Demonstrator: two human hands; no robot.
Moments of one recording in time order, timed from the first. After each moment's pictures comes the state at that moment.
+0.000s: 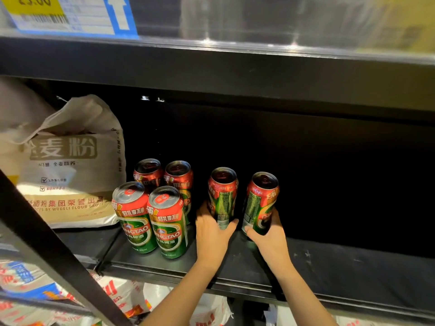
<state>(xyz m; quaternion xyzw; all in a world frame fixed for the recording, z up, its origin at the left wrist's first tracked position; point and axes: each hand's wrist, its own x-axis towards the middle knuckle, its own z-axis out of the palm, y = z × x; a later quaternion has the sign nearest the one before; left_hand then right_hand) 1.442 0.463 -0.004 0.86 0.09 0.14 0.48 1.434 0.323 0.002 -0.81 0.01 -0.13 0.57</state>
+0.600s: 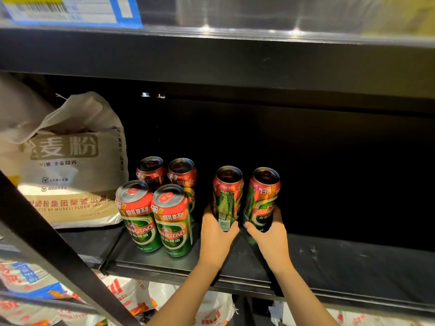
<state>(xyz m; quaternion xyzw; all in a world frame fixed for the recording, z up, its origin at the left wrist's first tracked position) 1.437 0.468 -0.009 0.82 0.06 0.13 0.55 1.436 0.334 -0.009 -0.81 0.03 -0.15 0.56</state>
